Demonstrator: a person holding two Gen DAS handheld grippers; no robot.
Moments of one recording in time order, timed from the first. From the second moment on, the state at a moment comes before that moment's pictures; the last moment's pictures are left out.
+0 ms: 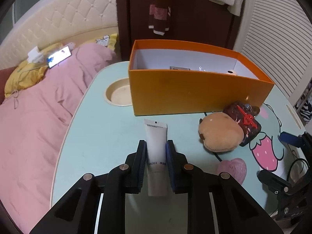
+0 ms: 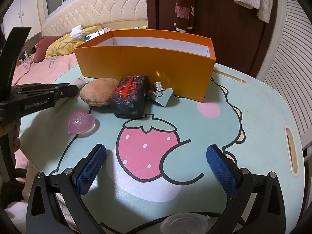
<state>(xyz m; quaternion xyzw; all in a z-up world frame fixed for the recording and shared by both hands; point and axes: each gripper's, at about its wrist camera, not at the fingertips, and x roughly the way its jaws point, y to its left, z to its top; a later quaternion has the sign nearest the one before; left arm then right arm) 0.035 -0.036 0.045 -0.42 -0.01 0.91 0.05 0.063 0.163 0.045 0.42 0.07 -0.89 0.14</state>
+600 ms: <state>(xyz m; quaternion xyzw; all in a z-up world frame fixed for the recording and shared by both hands) 0.047 -0.063 0.046 -0.40 -0.07 0.91 0.05 0.053 0.083 0.055 0.42 0.11 -0.86 0.27</state>
